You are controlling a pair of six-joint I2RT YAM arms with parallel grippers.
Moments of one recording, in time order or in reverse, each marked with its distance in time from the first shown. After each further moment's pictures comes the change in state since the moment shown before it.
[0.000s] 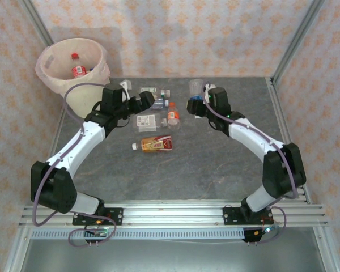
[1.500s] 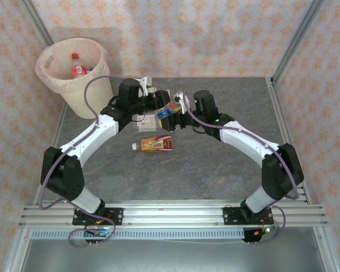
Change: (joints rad) left arm -0.098 0.140 0.125 0.063 0.077 -0.011; right arm 0.159 0.007 0.076 -0.022 -0.454 -0.197
